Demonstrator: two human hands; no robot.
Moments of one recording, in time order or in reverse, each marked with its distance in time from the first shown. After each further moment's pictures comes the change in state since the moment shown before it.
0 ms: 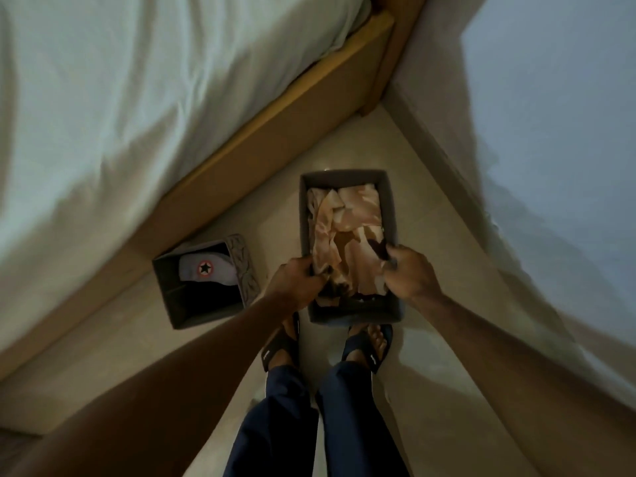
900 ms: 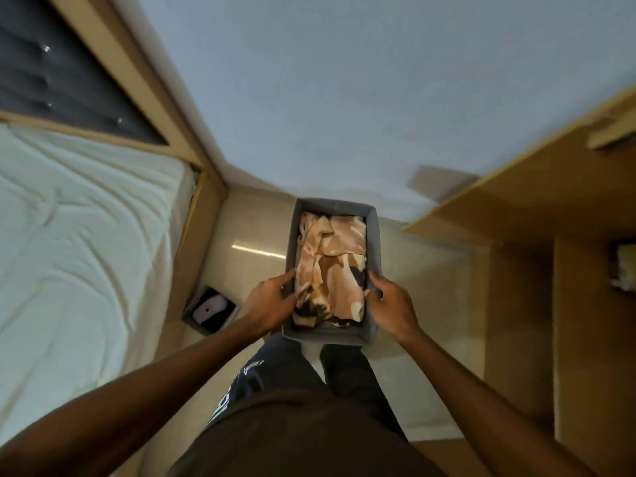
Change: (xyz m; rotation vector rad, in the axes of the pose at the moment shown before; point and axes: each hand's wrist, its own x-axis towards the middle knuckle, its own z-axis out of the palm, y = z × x) left_hand -0.571 0.093 -0.020 0.620 -0.184 0.679; right_hand -0.672 -0.029 -0.069 0.607 0.607 0.319
